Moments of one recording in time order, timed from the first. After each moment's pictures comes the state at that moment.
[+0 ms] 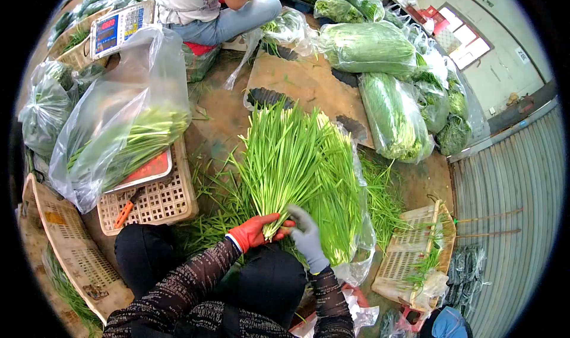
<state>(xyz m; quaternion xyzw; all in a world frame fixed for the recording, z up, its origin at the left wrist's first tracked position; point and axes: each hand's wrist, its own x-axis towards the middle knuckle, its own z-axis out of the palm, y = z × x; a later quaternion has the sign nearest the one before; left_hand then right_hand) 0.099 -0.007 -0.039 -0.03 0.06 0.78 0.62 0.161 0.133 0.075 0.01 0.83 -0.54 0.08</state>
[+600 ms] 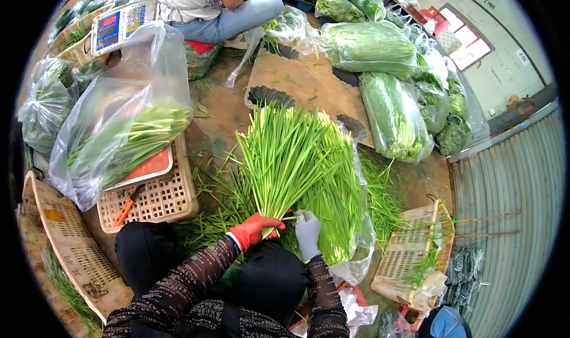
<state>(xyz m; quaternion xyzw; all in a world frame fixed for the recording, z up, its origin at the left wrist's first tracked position) 0.100 -0.009 -0.029 0.00 0.31 0.76 0.57 0.157 0.156 0.004 0.33 0.84 -0.43 -0.06</state>
